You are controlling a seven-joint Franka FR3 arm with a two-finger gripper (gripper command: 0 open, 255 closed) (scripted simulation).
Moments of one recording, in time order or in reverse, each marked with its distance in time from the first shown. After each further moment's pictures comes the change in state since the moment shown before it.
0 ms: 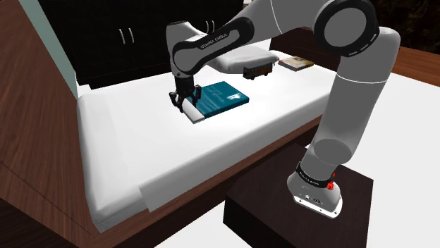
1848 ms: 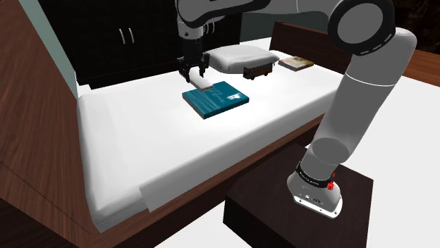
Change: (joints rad) arm -0.054 -0.101 -0.044 0.203 0.025 -0.301 -0.109
